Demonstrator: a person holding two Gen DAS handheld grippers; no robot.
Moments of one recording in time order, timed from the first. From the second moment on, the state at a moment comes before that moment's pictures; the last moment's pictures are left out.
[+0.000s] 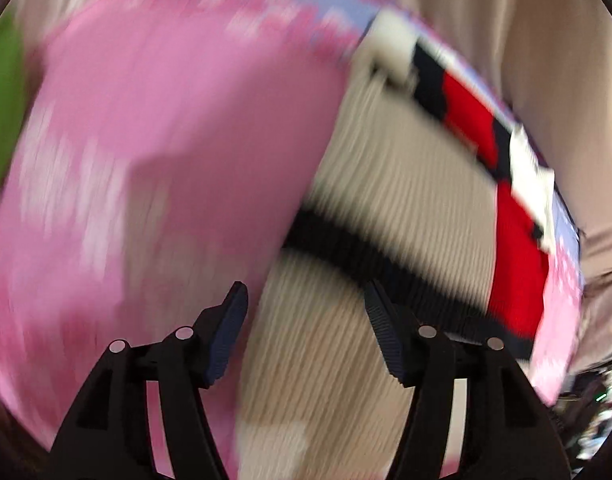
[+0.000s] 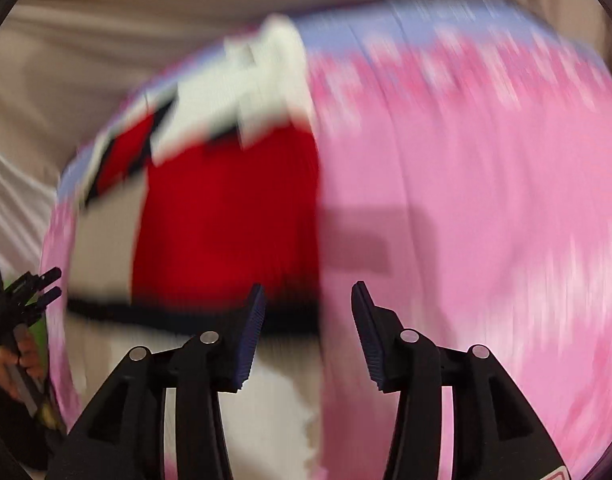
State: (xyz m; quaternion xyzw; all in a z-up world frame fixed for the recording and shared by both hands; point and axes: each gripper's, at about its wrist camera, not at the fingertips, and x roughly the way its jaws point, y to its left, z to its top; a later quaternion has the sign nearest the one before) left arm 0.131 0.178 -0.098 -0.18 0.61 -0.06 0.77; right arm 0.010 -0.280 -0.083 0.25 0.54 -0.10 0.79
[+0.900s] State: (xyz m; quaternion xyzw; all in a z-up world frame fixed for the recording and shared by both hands) left arm -0.002 0.186 -0.056 -0.22 0.63 -0.15 0.73; right arm -0.092 -0.235 -0.047 0.27 0.51 -0.05 0.81
